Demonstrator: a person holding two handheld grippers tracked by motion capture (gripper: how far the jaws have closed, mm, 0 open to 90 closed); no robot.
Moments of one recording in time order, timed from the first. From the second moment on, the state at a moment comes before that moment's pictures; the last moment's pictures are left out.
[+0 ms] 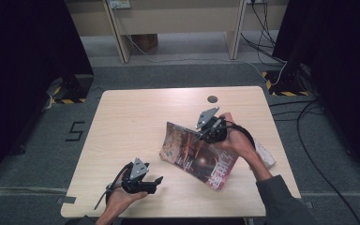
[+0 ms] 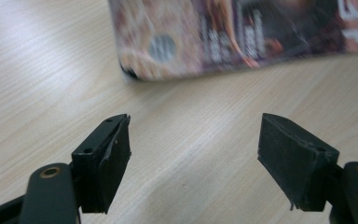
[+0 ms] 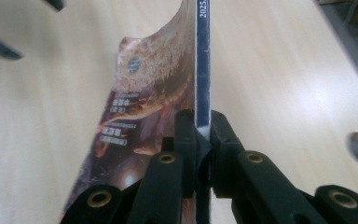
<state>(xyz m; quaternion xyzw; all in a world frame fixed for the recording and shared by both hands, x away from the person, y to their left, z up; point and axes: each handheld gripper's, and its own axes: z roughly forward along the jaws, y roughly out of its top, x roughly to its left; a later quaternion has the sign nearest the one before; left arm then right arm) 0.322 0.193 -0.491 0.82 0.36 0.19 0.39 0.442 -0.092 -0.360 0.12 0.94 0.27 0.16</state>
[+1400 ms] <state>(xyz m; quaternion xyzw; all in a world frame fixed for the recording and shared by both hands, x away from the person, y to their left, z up) 0.330 0.204 -0.497 0.83 0.39 0.19 0.36 0.386 -0.069 -0.413 0.09 0.96 0.22 0.13</state>
